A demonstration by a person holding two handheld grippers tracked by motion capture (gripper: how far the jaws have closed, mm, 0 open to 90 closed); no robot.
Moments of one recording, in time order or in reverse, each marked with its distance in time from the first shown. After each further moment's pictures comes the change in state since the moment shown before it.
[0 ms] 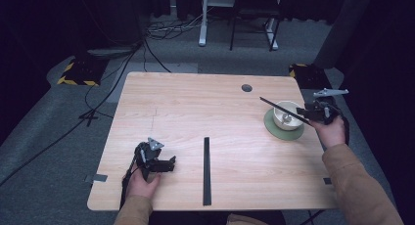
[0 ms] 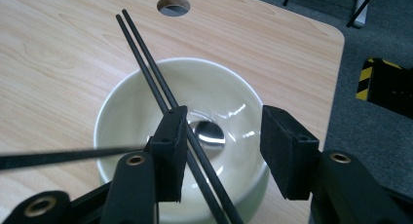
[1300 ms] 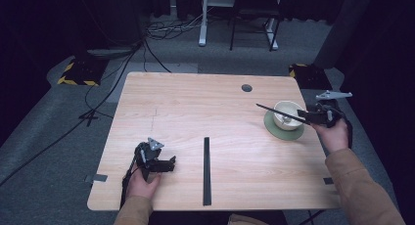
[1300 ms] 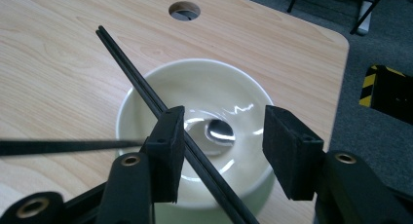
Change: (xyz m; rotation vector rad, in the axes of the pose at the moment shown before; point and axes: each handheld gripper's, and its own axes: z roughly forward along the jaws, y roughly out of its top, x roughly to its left) left arm -0.001 0.000 0.000 0.002 -0.003 -0.005; right arm 0.003 -0.011 -0.022 -0.032 0.013 -0.017
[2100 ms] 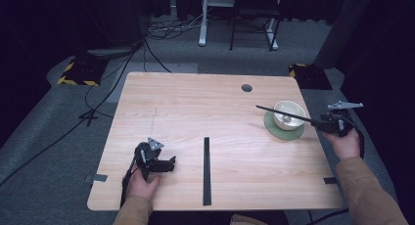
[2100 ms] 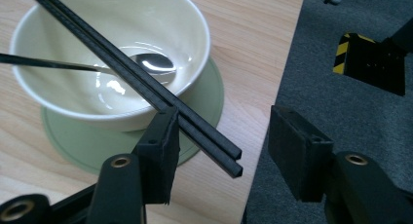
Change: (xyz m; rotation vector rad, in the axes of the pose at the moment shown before) left arm 0.000 0.000 0.000 0.000 0.000 0.000; right arm -0.035 -0.044 0.001 0.075 -0.083 0.053
